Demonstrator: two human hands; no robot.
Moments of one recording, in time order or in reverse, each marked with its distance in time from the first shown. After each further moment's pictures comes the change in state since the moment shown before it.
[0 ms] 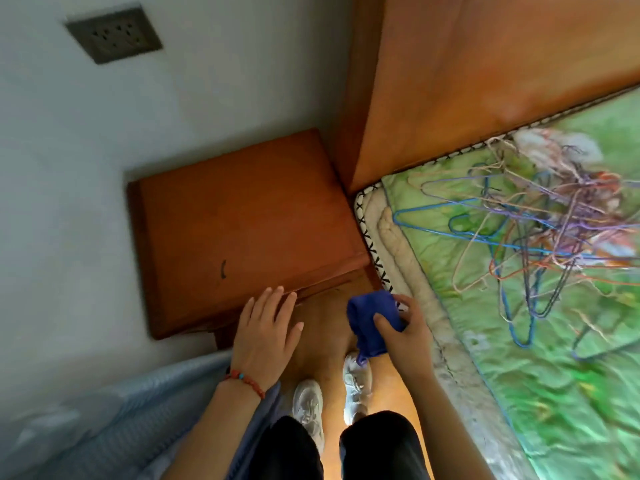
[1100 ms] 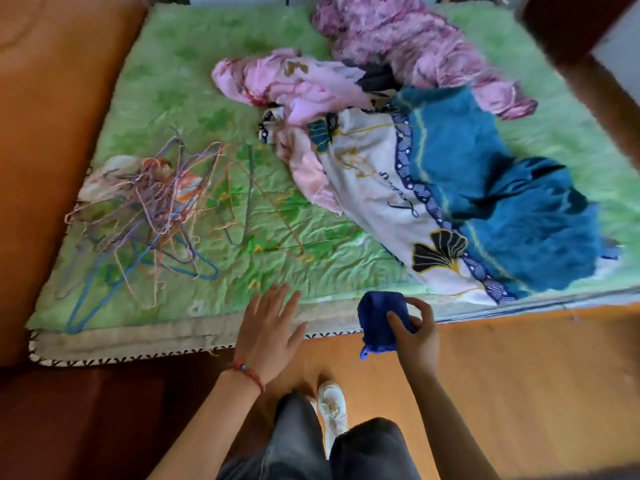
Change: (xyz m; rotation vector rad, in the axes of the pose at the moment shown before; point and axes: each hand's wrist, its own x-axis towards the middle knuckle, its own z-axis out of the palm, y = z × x) left_hand -0.195 0.381 0.042 0.327 -0.197 1.367; right_hand -0.388 0.180 -0.254 0.575 1.242 0.498
